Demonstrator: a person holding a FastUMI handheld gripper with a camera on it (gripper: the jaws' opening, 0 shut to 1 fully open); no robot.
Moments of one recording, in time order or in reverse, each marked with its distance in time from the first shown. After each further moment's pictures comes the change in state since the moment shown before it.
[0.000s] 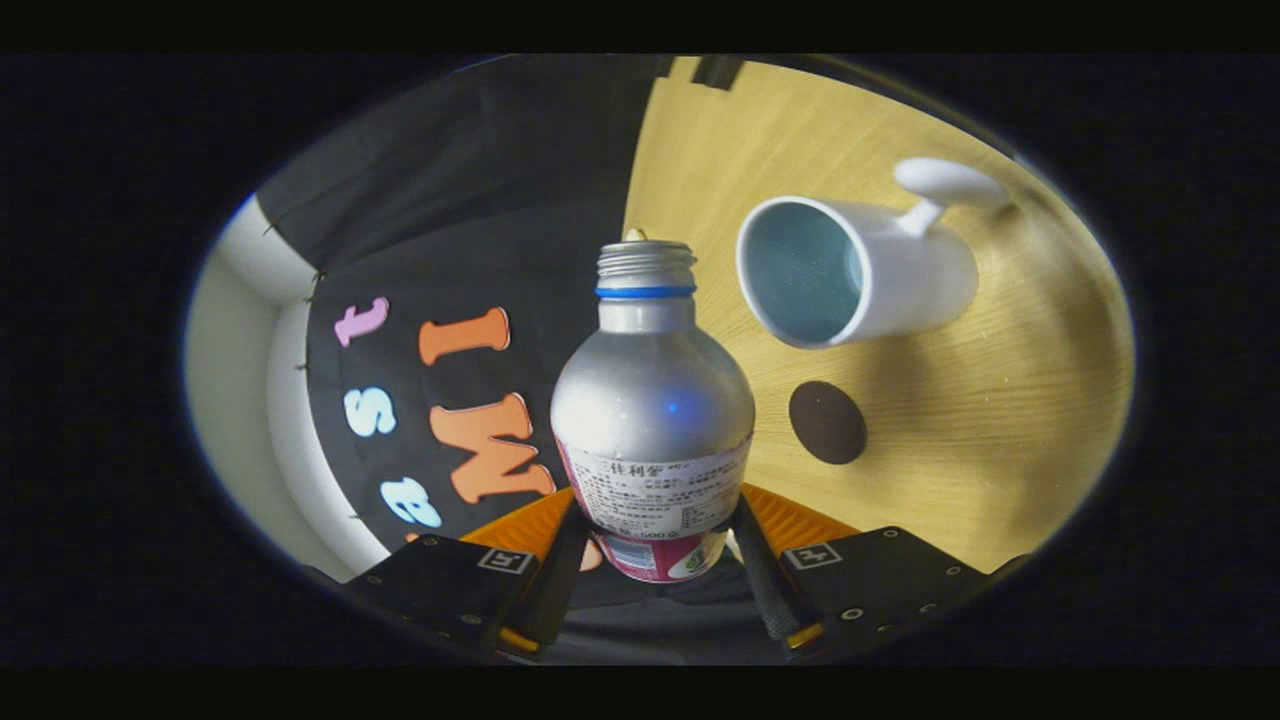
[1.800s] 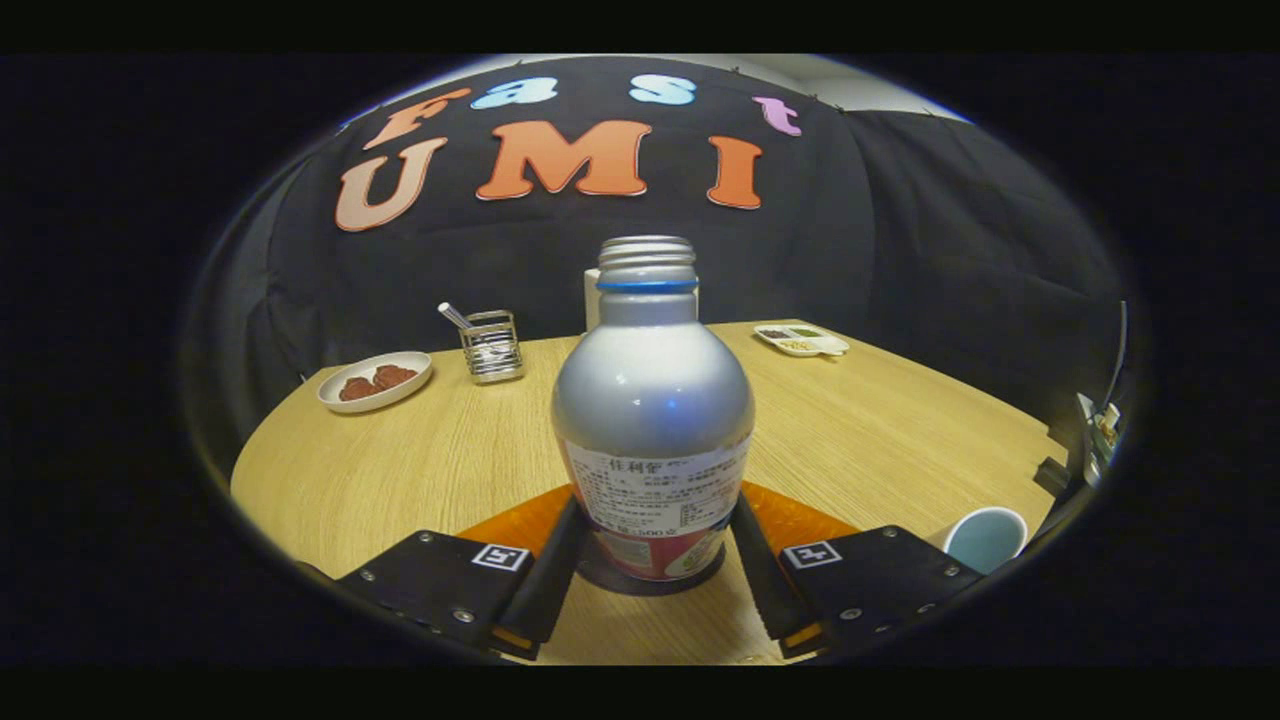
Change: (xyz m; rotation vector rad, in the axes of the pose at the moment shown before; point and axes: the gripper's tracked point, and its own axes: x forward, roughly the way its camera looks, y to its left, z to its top) arm 0.100 -0.061 0.013 -1.634 -0.069 -0.327
